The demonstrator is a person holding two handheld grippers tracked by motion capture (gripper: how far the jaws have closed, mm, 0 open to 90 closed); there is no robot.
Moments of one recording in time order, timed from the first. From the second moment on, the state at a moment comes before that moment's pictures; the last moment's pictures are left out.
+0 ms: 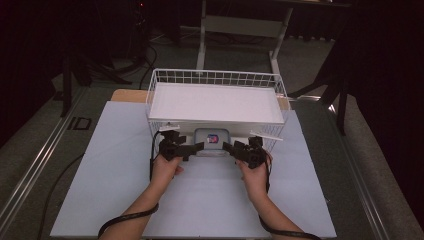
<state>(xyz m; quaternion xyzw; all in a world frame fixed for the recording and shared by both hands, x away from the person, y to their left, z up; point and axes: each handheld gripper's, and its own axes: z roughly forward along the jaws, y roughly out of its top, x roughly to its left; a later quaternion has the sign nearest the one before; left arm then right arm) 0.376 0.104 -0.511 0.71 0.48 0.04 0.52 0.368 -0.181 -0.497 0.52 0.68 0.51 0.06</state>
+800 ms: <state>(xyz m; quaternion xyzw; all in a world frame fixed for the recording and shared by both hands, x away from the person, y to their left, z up) 0.256 0.156 -0.514 0.70 0.45 0.13 0.54 0.347 -0.129 -0.524 0.48 0.74 0.46 0.07</state>
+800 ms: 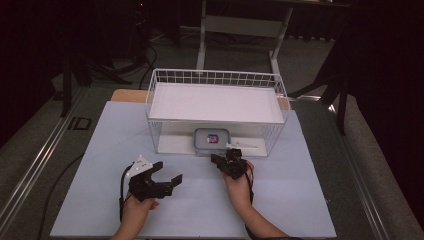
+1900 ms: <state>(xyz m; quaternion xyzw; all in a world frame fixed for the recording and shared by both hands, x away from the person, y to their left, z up) 0.252 0.158 -0.515 0.71 0.44 0.12 0.54 0.408 -0.109 -0.523 0.52 0.71 0.46 0.09</state>
